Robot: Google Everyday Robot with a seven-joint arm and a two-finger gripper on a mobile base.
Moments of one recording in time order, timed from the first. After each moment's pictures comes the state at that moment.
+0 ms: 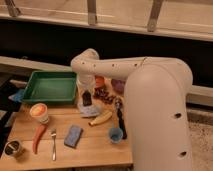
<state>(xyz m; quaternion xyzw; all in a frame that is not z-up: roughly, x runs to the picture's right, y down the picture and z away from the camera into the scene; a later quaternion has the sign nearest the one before) -0.100 0.013 0.825 -0.25 0.14 0.64 0.72</state>
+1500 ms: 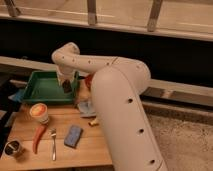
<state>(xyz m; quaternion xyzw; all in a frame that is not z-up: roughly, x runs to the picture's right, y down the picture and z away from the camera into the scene) -0.233 -0.056 0.875 -0.25 0.01 0.59 0.77</state>
